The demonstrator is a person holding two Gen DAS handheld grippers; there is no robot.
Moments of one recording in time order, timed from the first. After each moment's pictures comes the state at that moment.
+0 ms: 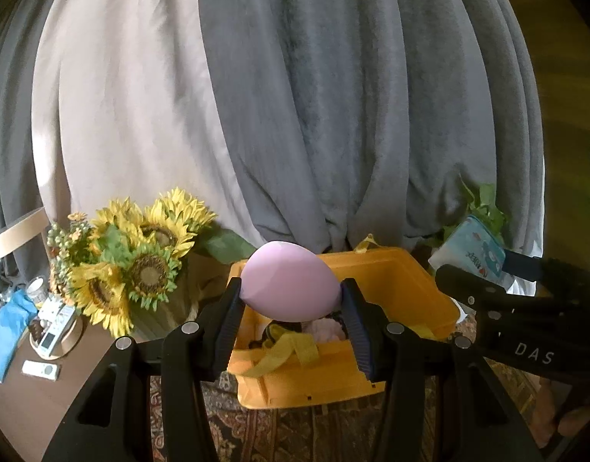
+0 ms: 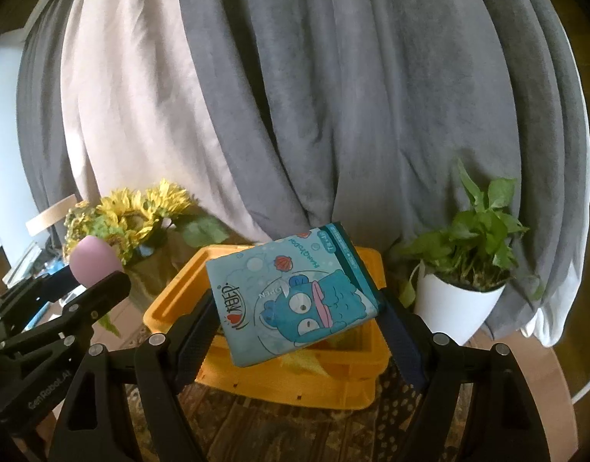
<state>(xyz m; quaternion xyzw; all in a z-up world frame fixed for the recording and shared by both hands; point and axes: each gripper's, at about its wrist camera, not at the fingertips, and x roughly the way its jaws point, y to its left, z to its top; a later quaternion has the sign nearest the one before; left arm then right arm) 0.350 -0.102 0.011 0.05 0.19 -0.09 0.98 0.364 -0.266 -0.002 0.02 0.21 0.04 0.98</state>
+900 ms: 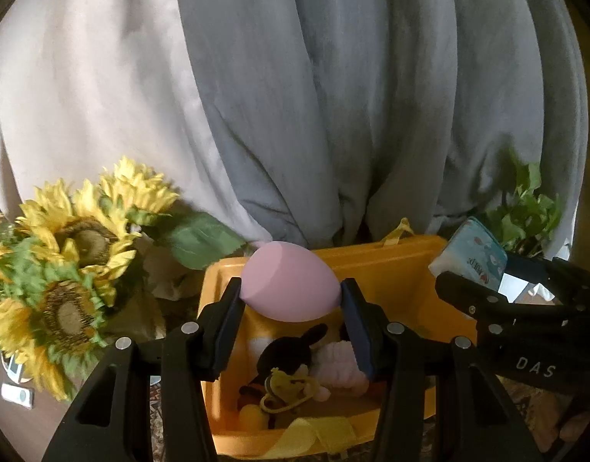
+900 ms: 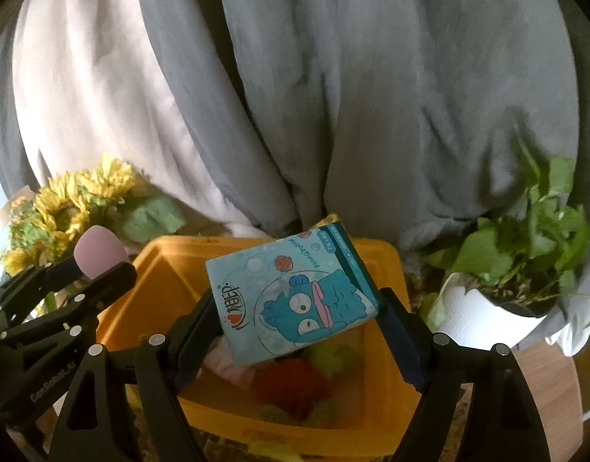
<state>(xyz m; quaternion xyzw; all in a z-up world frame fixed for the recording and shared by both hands) 0.481 -0.113 -0.028 0.06 0.27 -0.11 0.95 0.484 -0.273 -0.041 0.03 0.29 0.03 0.95</state>
